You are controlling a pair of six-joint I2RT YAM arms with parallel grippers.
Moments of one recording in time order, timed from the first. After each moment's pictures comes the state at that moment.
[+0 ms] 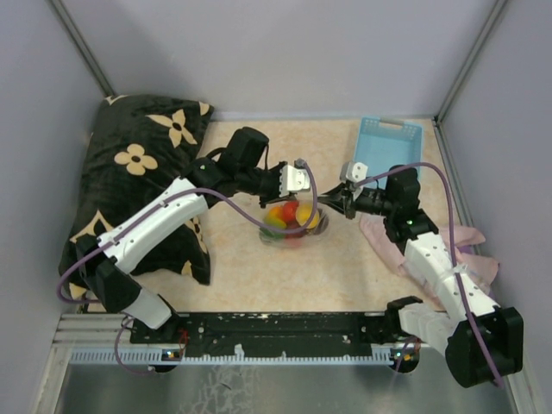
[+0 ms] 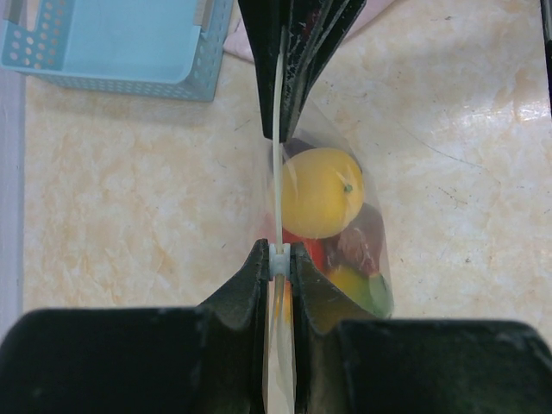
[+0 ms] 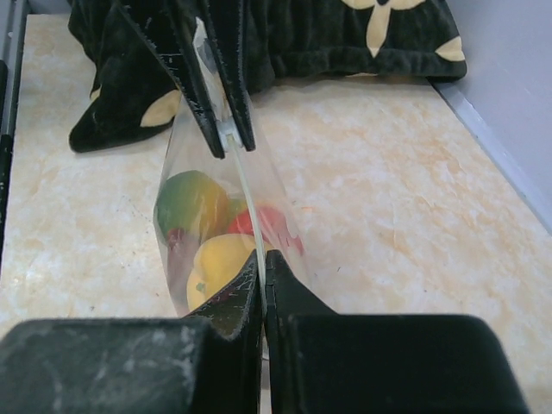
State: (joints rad) left arm -0.79 1.56 1.57 -0.69 0.50 0.75; right arm 0.25 1.02 0.73 0.08 -0.98 -0.37
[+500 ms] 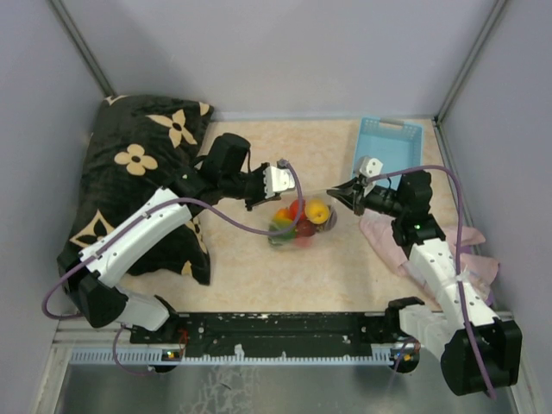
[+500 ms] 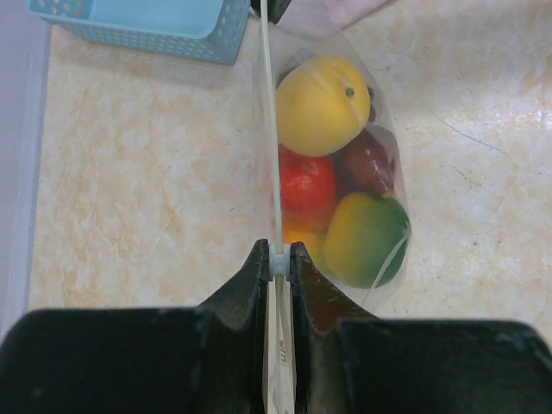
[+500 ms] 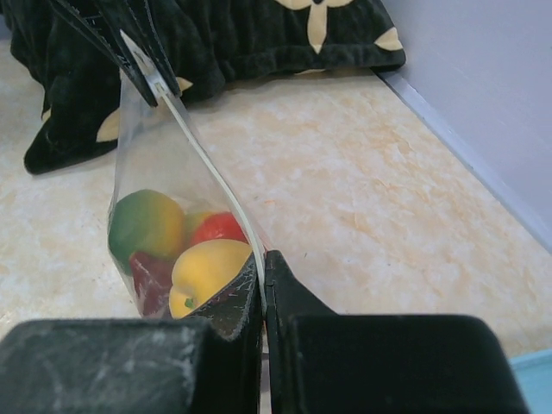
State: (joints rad) left arm -0.75 1.43 1.44 -0.65 0.42 0.70; right arm 0.16 0.96 0.69 0.14 -0.94 -0.28
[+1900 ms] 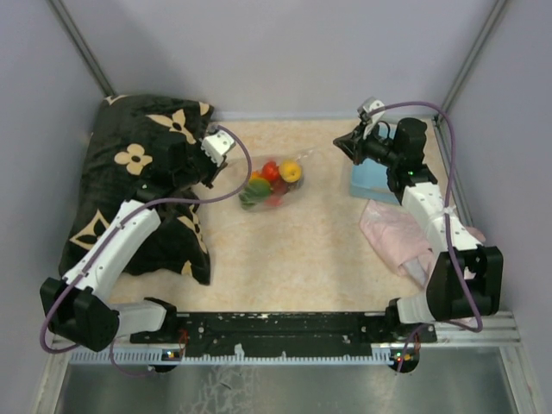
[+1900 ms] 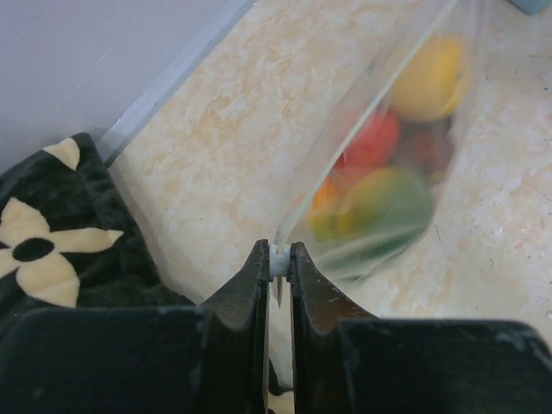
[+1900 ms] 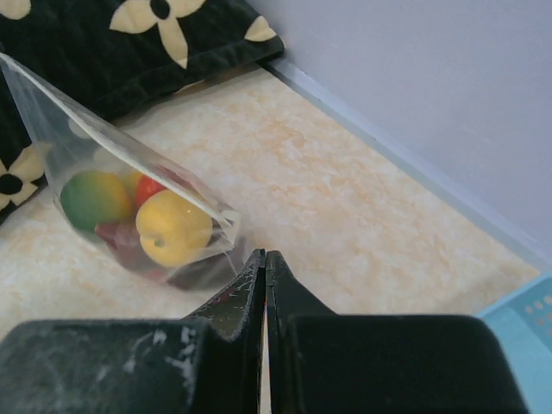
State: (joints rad) left arm -0.37 1.25 1.14 -0.28 0.26 0.46; right arm 0.11 1.39 1.09 0.16 -0.75 -0.14
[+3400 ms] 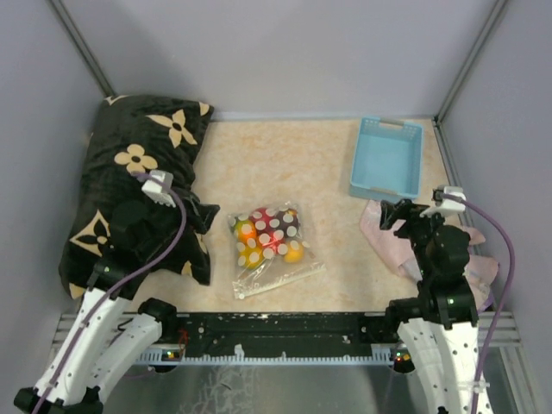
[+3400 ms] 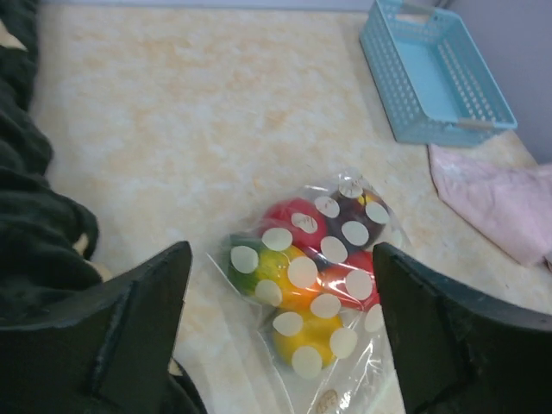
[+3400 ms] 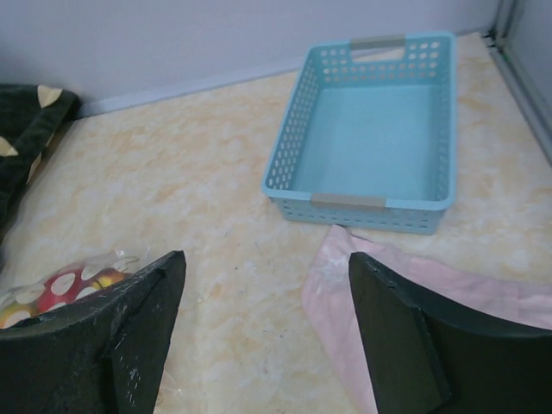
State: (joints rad) left arm -0.37 0.63 0.73 -0.32 0.18 -0.30; right arm 0.10 0.39 0.66 -0.40 0.00 0.27
